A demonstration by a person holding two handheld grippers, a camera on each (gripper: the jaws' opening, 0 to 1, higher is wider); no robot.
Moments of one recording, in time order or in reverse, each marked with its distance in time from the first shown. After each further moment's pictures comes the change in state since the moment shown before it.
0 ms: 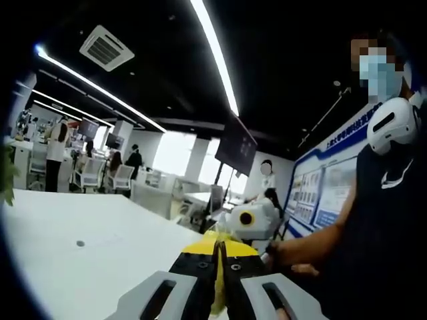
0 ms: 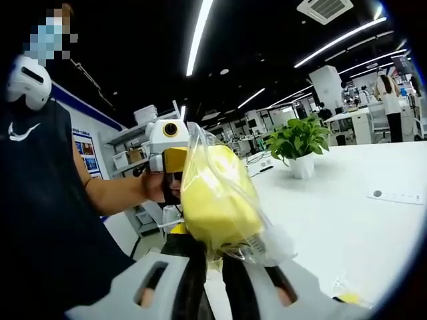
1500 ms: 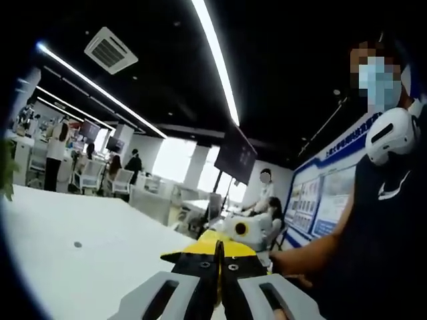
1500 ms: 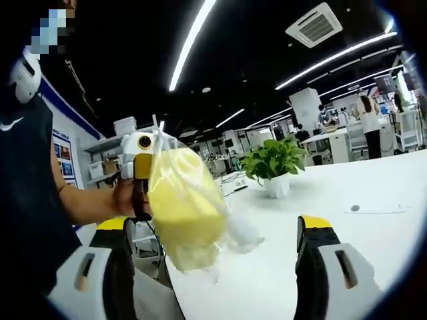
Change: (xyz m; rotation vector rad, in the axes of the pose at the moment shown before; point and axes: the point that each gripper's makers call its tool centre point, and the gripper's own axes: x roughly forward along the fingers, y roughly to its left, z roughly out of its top) left arm -0.004 -0.003 0.010 -0.035 -0.059 0.004; right arm -0.001 -0.028 0.017 -0.055 -0.136 -0.175
